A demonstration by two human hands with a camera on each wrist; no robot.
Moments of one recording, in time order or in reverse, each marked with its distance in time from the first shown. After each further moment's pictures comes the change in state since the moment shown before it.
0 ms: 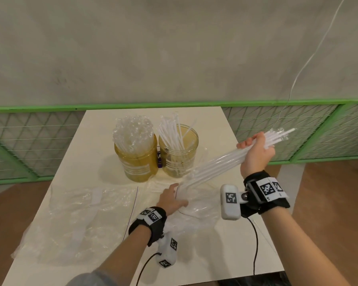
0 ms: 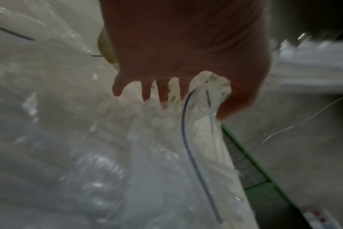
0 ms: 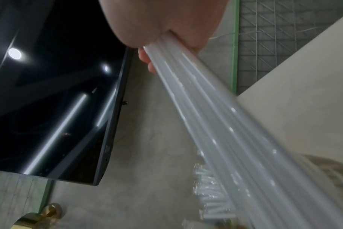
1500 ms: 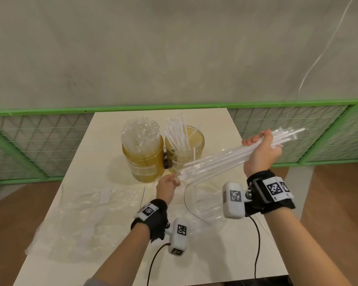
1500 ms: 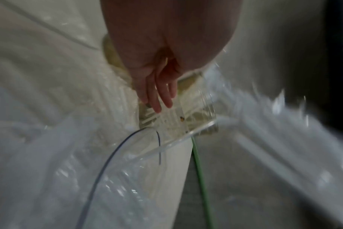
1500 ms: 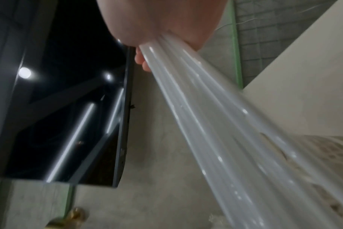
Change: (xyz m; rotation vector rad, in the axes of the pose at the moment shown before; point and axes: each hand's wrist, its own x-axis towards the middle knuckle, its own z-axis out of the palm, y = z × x) left_hand -0.004 0.026 -0.029 -0.623 0.288 -0.037; right_hand -0.015 -0.010 0.015 0.111 -0.002 0.000
